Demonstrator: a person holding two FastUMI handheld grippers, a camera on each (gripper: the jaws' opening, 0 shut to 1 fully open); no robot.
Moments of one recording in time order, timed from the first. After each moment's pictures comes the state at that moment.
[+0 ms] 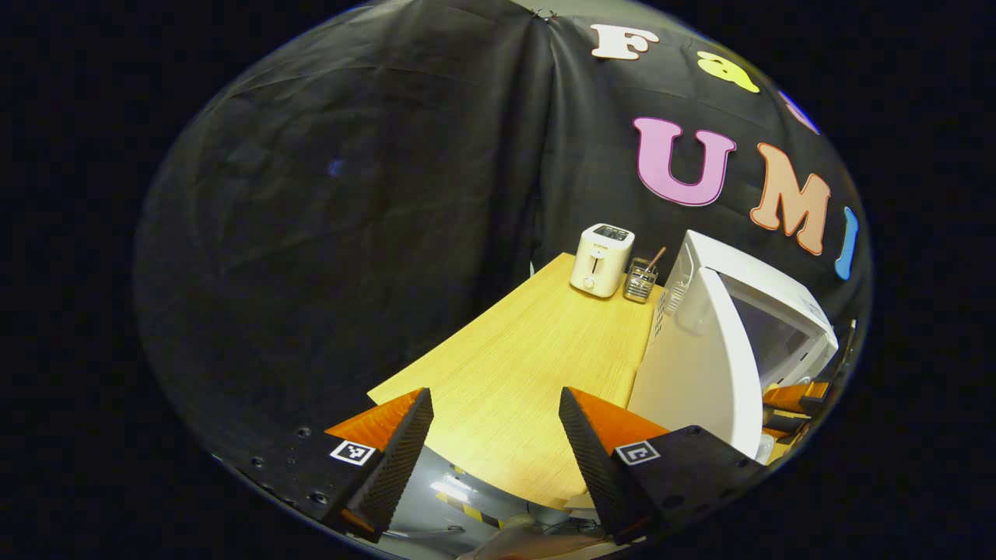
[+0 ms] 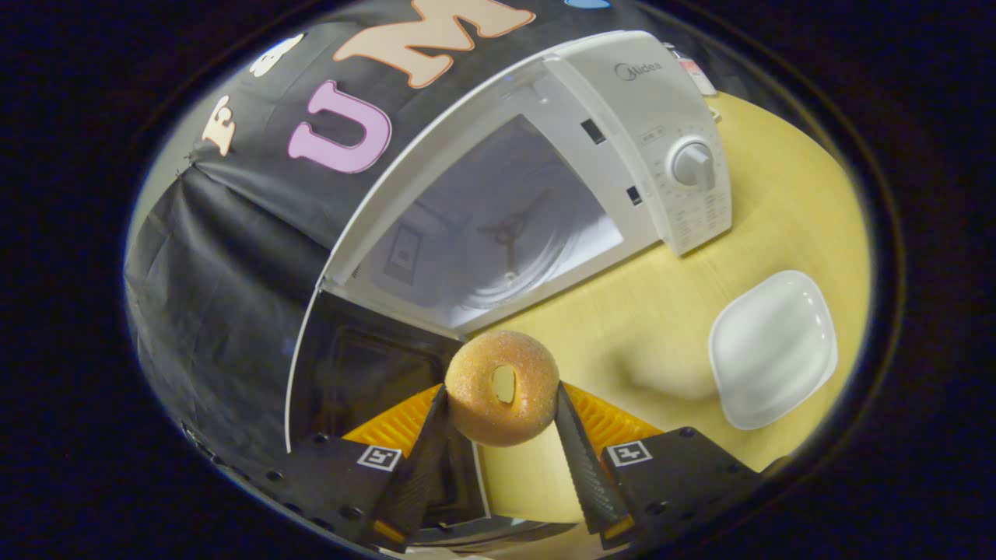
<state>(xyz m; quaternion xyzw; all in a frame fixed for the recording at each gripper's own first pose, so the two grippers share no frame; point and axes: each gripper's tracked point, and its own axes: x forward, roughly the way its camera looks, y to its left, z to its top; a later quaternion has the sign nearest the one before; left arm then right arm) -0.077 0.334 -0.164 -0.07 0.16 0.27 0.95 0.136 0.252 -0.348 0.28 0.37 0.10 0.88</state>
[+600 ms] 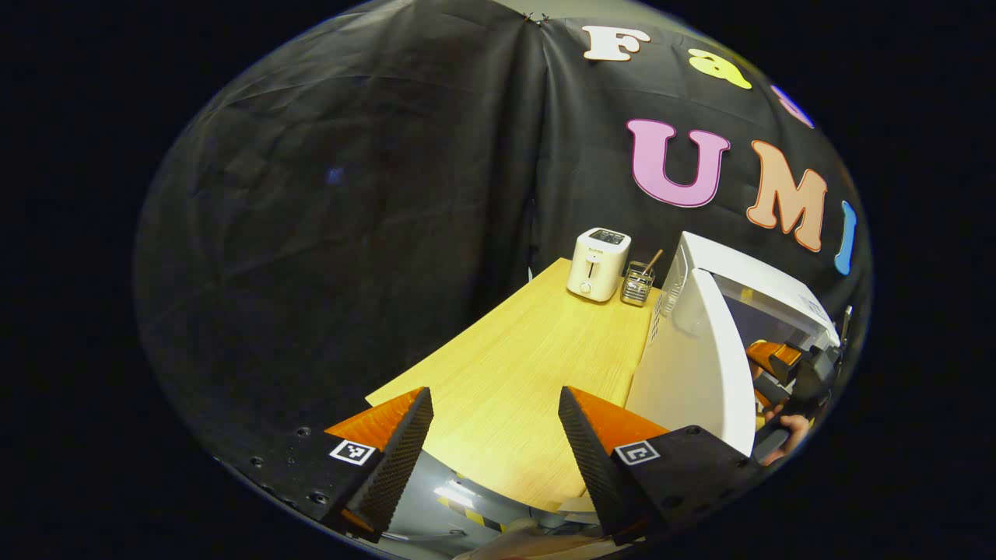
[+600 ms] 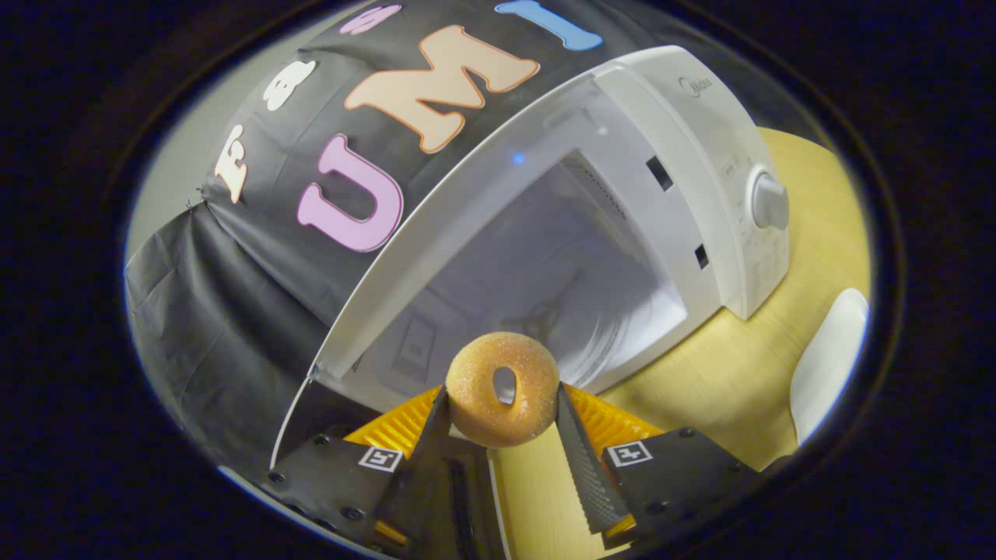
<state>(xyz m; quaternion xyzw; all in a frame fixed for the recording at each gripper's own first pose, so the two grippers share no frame) -0.074 0.331 -0.171 -0.08 0.16 0.28 0.94 0.243 0.270 -0.331 0.31 0.16 0.05 0.94</state>
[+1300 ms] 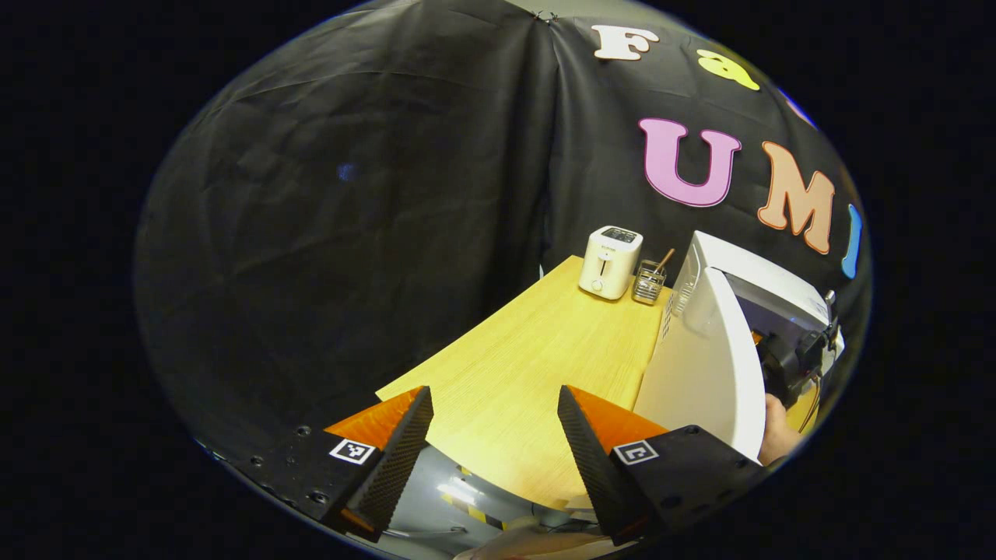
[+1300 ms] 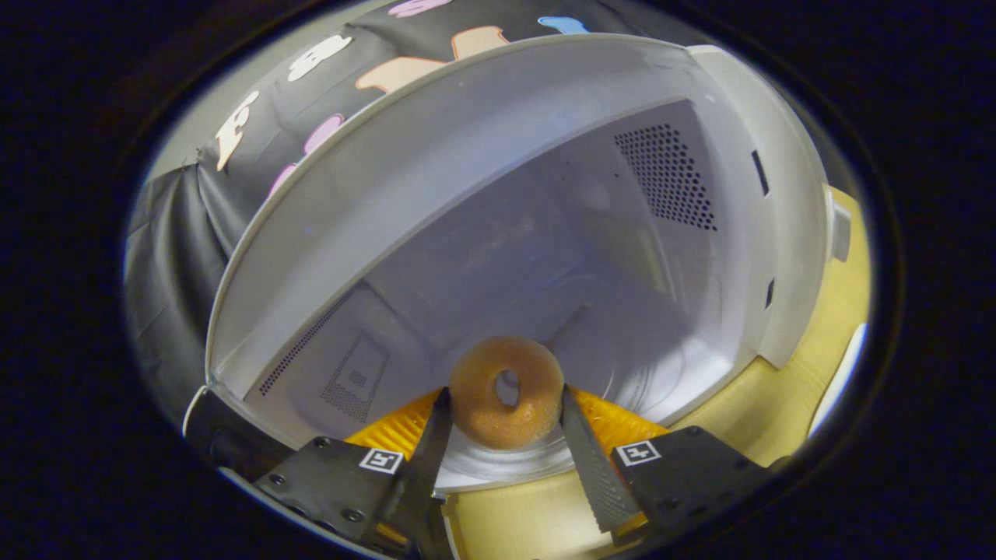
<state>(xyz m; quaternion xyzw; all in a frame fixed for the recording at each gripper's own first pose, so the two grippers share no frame) -0.083 0.336 -0.168 -0.07 0.16 0.30 0.94 0.315 0.278 -0.361 0.22 0.15 -0.01 0.96</state>
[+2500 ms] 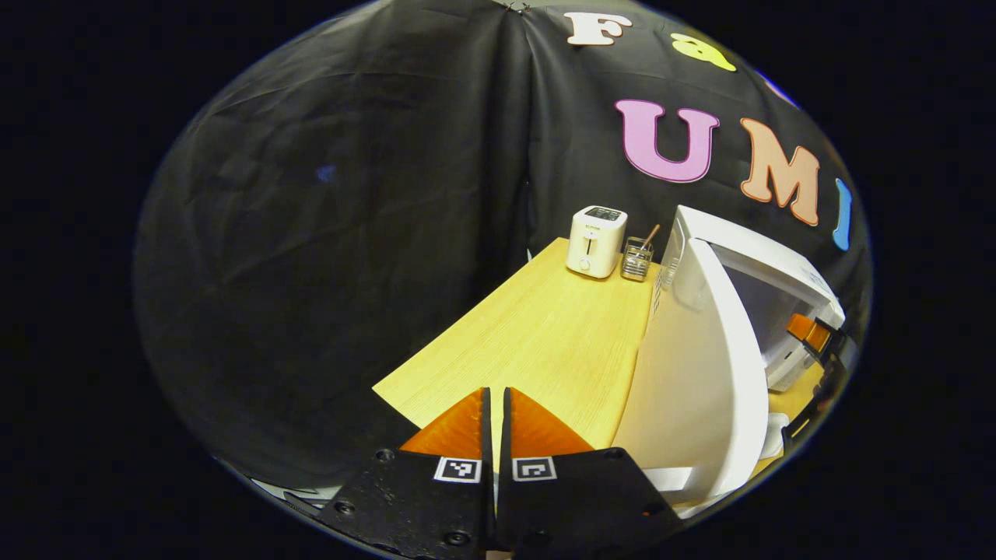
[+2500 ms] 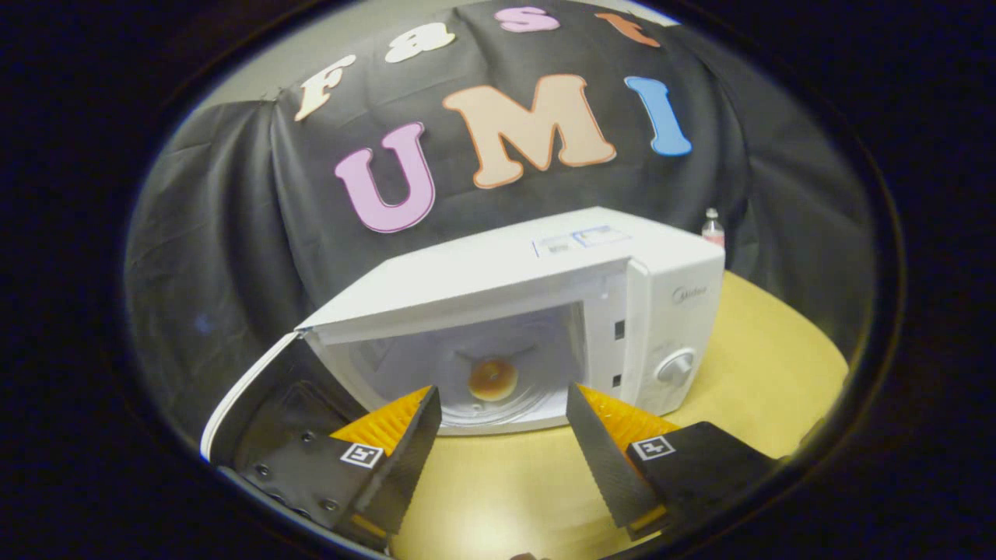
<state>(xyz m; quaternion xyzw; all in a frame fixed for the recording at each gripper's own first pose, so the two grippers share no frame) -0.085 0.315 -0.179 -0.04 0.20 0.27 0.94 0.179 0.215 -0.256 0.04 0.12 0.03 0.99</state>
